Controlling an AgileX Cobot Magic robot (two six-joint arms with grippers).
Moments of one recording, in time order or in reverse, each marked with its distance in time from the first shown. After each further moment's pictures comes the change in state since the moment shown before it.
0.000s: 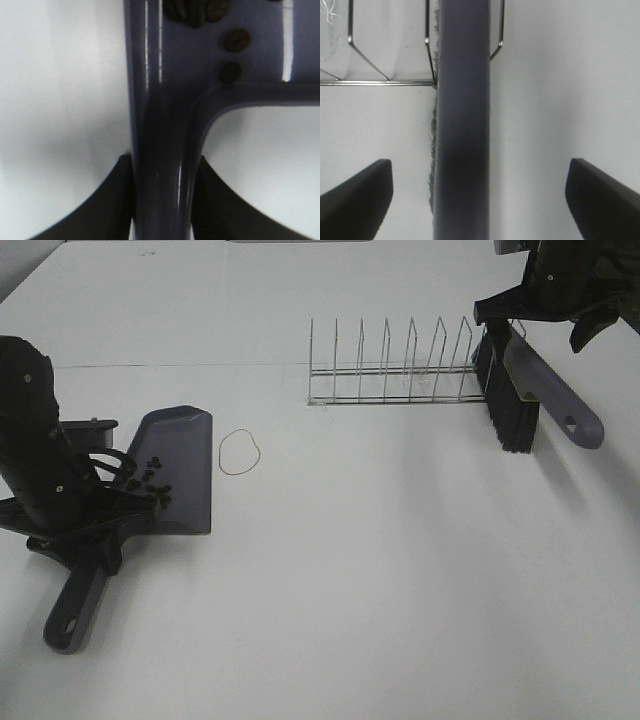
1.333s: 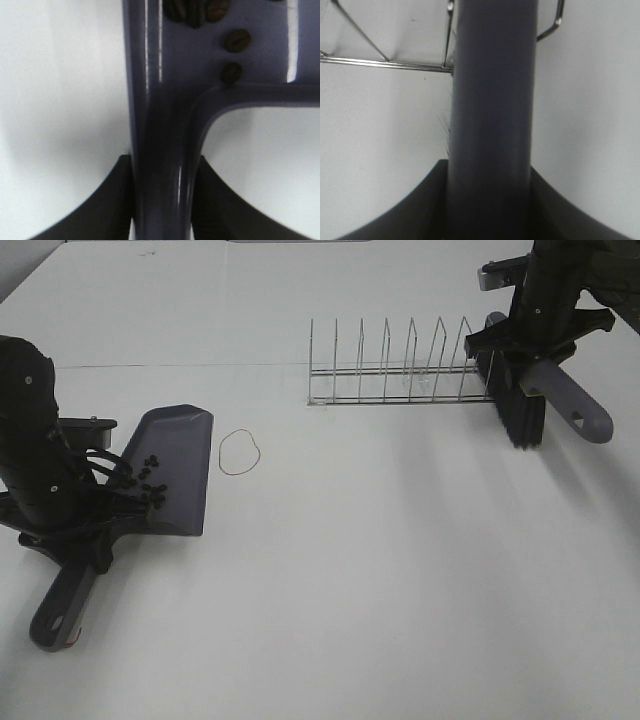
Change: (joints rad) left arm 0.000 0.011 -0.005 0.073 0.010 -0.008; right arm 0.000 0.067 0.015 0.014 -0.033 -0.073
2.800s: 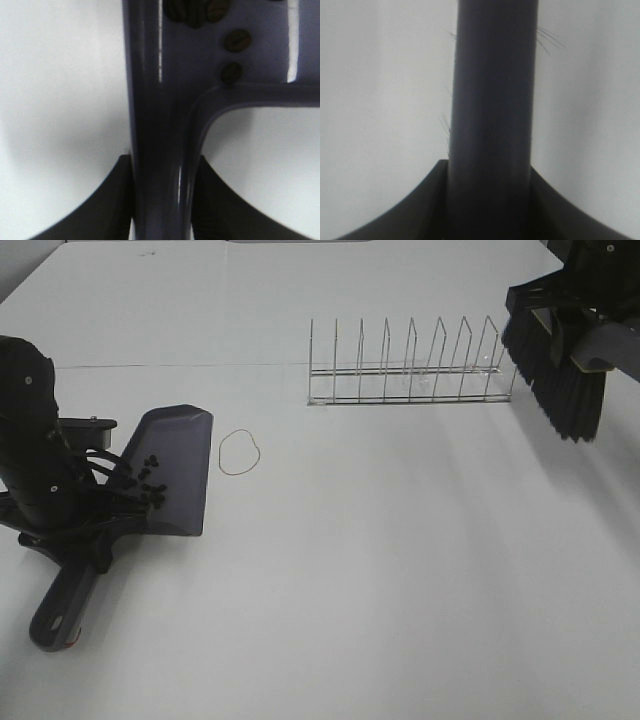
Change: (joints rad) left arm 0.000 0.000 0.000 0.001 0.000 0.000; right arm 0.010 -0.401 0.361 0.060 0.109 0.000
